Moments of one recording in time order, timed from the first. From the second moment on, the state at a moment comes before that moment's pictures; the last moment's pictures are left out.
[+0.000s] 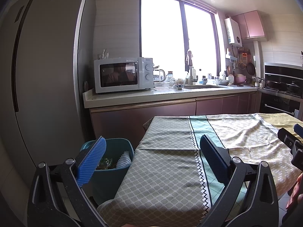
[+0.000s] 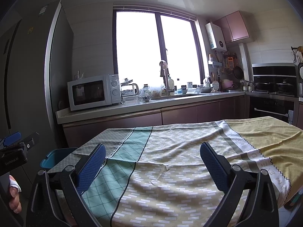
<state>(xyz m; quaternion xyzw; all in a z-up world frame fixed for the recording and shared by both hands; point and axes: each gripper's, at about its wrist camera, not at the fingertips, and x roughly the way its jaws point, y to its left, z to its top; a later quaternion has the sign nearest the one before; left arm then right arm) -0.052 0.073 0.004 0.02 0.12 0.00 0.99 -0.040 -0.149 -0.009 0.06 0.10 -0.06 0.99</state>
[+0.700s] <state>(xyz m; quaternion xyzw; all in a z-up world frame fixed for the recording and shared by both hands) -0.052 0.070 0.001 0.03 0.12 0.00 0.99 -0.042 -0.149 -0.010 0.06 0.10 -0.06 0.99</state>
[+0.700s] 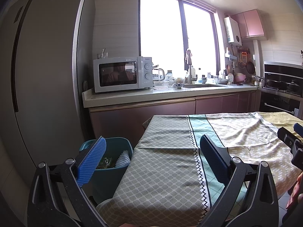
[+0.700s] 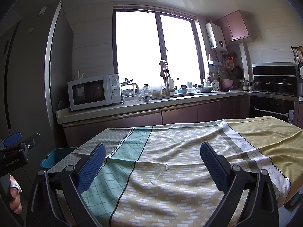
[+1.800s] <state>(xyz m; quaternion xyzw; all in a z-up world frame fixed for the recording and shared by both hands) -0.050 0.069 -0.004 0.03 0.12 0.00 0.99 -0.045 -0.148 -0.010 0.07 0.10 -0.07 0.99</state>
